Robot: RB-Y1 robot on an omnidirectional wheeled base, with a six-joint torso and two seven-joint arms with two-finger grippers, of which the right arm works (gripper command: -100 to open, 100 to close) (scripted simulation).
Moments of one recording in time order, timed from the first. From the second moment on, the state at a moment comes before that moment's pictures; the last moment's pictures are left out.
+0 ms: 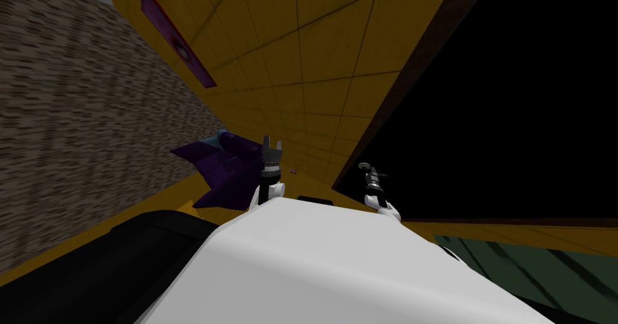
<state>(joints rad) -0.12 -0.35 -0.18 -0.67 -0.19 -0.70 -0.08</state>
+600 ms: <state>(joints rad) -0.12 -0.35 -0.18 -0.66 -0.19 -0.69 -0.08</state>
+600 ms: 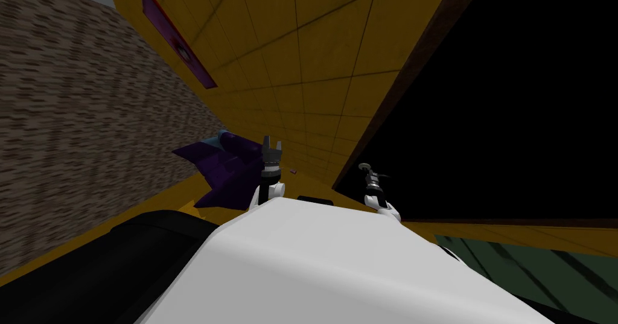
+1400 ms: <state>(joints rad) -0.10 -0.39 -0.11 -0.67 -0.16 -0.73 -0.16</state>
